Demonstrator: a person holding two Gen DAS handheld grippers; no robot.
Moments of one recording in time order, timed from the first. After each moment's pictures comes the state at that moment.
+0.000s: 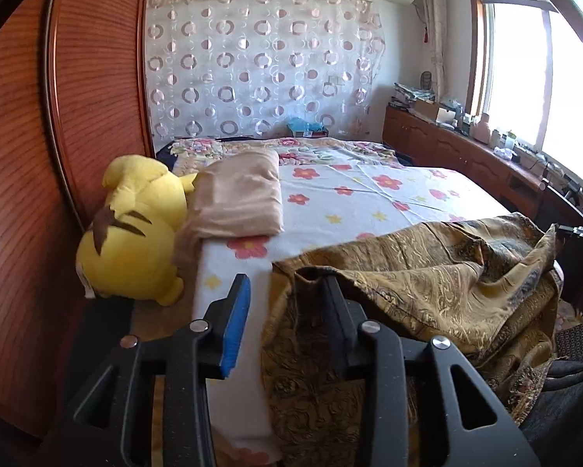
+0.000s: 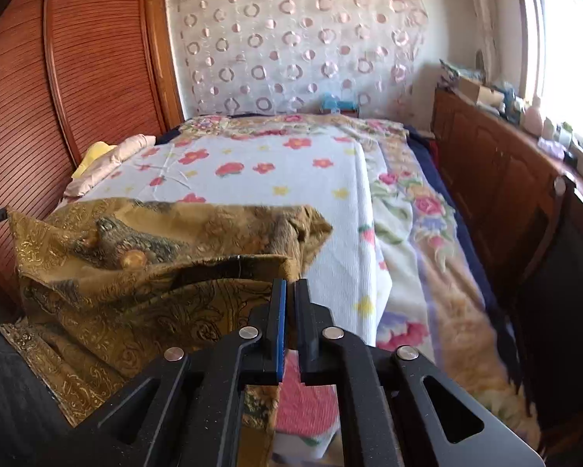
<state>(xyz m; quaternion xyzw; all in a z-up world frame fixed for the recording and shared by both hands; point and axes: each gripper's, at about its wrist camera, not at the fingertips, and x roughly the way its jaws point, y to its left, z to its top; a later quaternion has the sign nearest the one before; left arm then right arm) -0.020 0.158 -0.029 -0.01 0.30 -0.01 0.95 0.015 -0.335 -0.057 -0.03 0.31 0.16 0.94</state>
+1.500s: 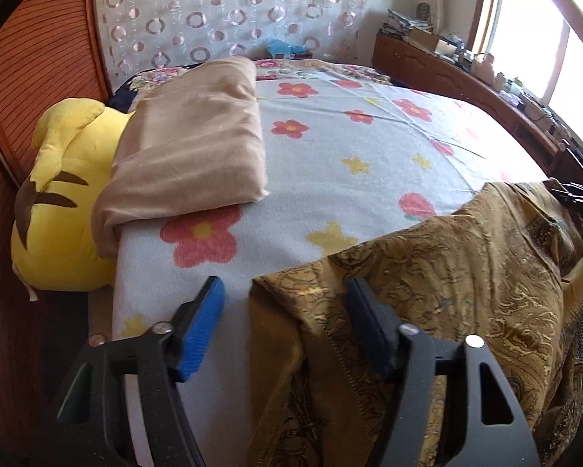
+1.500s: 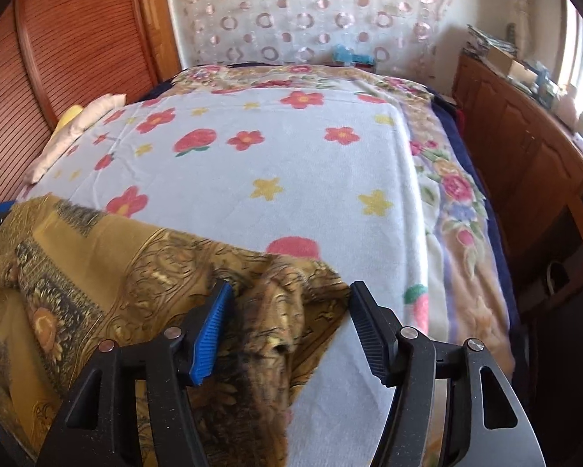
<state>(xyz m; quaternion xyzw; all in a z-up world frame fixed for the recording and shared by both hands) 0.114 0.147 -0.100 -0.01 0.43 -0.07 0.90 0.139 -0.296 -0.088 -0.07 0.40 0.18 0.90</state>
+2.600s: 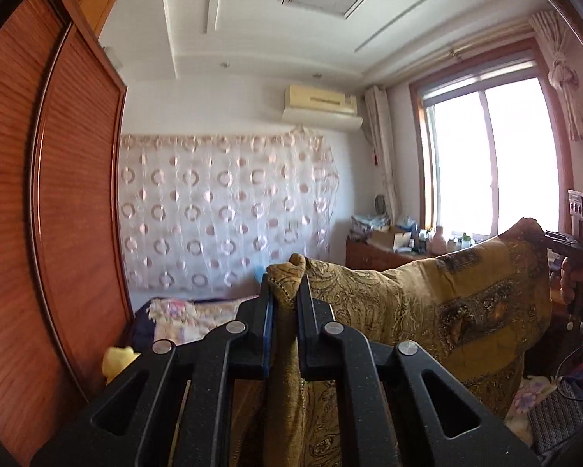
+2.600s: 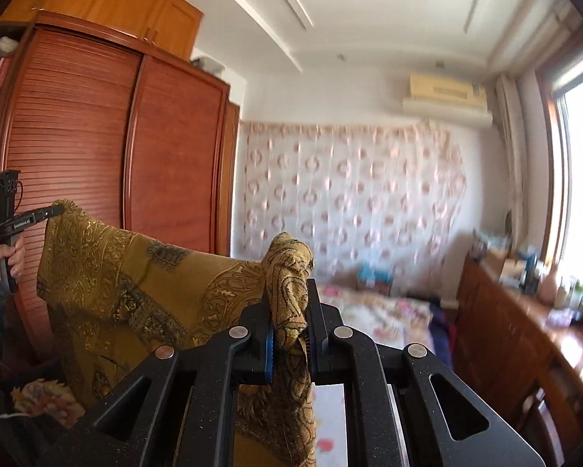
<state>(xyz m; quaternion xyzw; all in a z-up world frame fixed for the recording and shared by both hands) -0.071 0.149 0.230 0.01 0.03 -0.09 1.00 -0.081 -0.334 0.209 -0.07 0.02 0.24 0.97</state>
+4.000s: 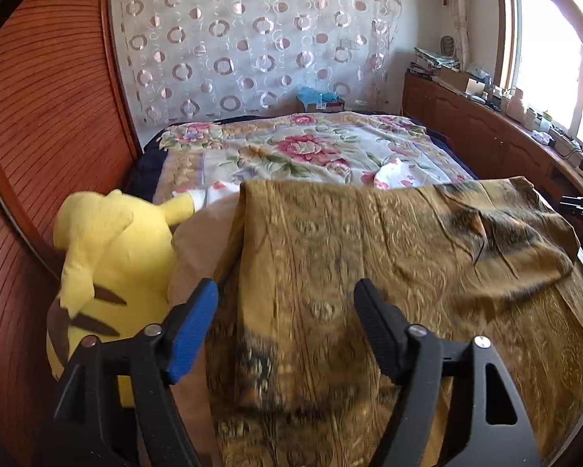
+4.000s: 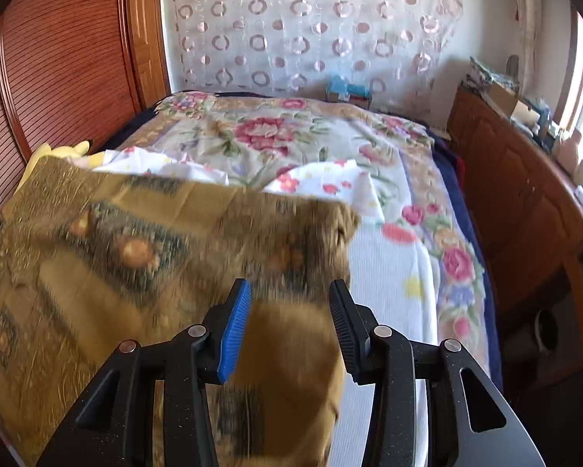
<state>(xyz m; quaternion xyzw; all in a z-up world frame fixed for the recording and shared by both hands) 0.225 0.200 -0.038 0.01 0.36 0.00 0.93 0.289 -0.232 0.012 -0.08 0.37 0.15 0.91</state>
